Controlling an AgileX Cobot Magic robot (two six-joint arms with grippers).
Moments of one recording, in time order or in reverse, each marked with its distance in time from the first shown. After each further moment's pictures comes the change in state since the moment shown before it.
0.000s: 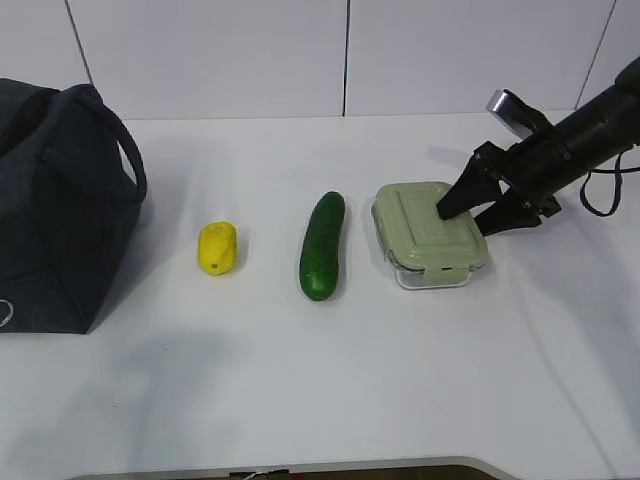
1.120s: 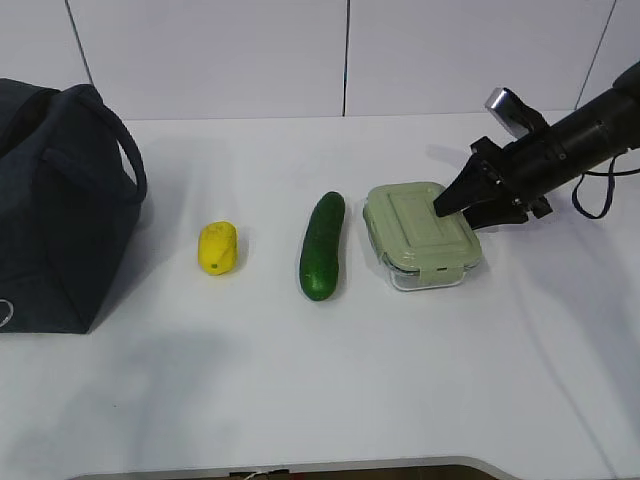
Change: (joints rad) left arm 0.000 0.000 0.000 0.000 0.000 0.000; right arm 0.000 0.011 0.007 0.064 -0.002 -0.014
